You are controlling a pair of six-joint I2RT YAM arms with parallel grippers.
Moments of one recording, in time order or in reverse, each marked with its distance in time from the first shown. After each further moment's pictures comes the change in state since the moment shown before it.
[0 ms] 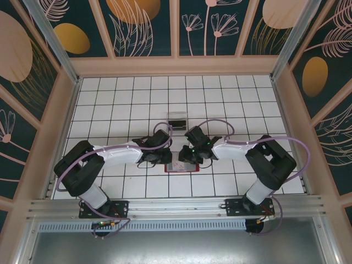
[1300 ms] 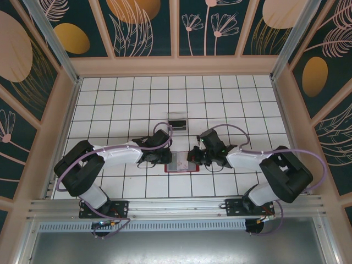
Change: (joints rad) left arm 0.000 0.000 0.001 -0.001 -0.002 0.000; right arm -0.104 -0.197 -0.228 0.203 -0.090 0.019
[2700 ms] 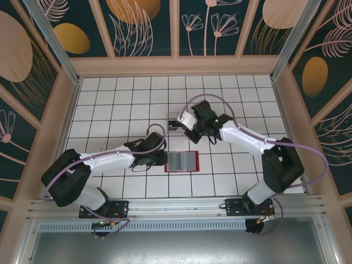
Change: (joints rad) left arm 0.000 -0.148 -0.083 -0.030 -0.051 -0.031; right arm -0.044 0.157 0.595 -0.505 0.225 -1.376
